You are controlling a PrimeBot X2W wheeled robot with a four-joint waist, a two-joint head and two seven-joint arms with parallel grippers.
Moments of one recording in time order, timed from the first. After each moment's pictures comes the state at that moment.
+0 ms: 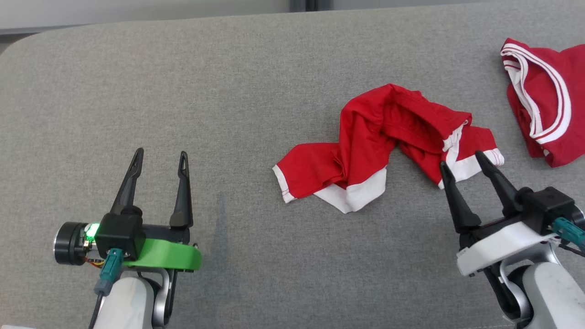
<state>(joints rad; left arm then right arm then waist) -0.19 0.11 -0.15 0.11 -0.10 0.01 -0.26 -0.11 -0.28 0.13 0.01 0.30 0.13 -0.13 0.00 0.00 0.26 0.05</state>
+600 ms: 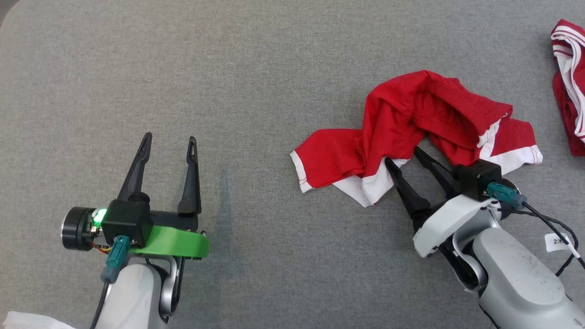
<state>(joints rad) -0.24 0.09 -0.17 0.13 -0.10 0.00 -0.26 -0.40 -0.31 0.46 0.39 0.47 0.13 -0.18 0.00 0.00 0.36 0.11</state>
